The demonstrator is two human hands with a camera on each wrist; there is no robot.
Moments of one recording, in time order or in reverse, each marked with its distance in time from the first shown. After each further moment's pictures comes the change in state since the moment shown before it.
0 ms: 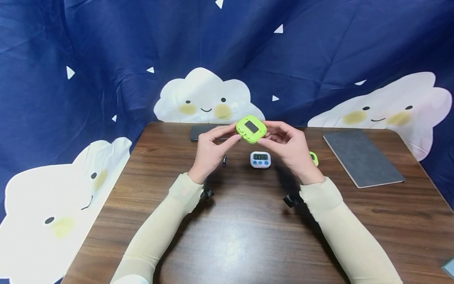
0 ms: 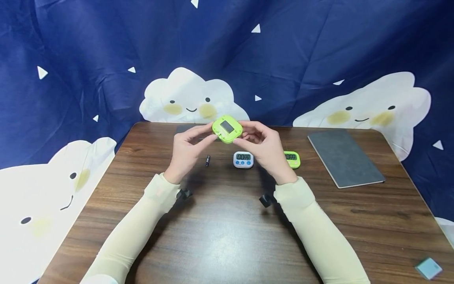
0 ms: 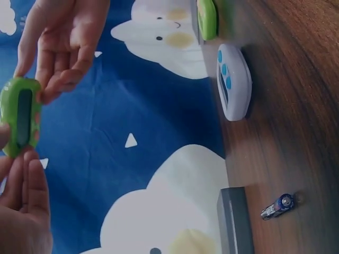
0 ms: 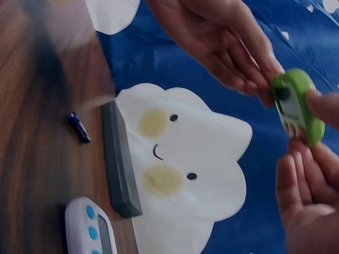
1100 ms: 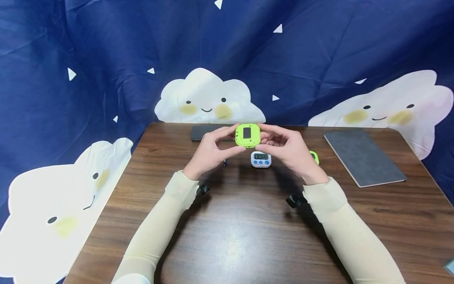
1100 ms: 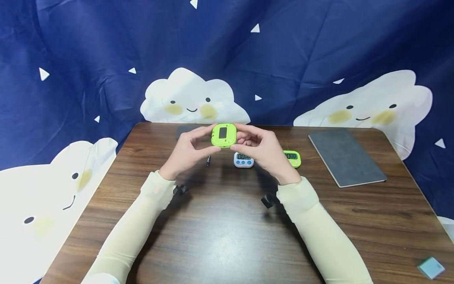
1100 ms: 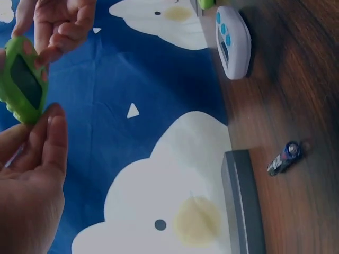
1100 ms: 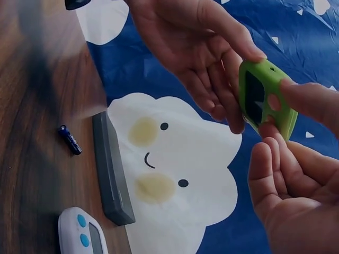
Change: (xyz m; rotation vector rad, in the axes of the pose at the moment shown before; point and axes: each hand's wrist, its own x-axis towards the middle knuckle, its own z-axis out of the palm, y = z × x) left_hand 0.004 -0.001 -0.016 0.195 -0.271 -0.052; right_hand -0.002 -0.005 -0.004 -0.038 -0.143 0.100
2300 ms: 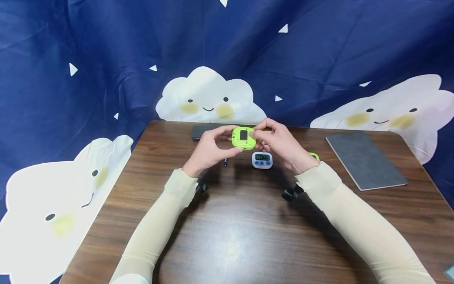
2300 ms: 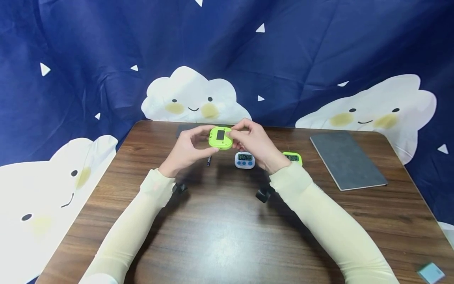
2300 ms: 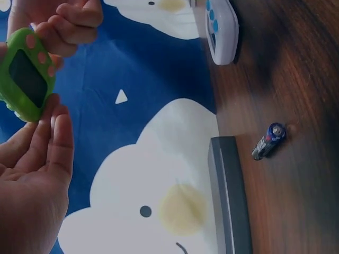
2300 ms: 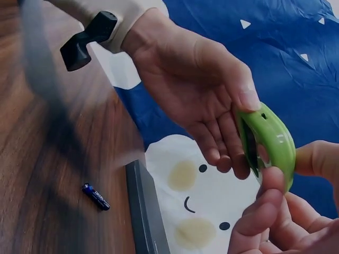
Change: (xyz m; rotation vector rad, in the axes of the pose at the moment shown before) left_hand 0.004 -0.016 -0.010 -0.043 0.002 -0.015; right_hand 0.038 -0.017 0.021 0.024 -0.019 0.378
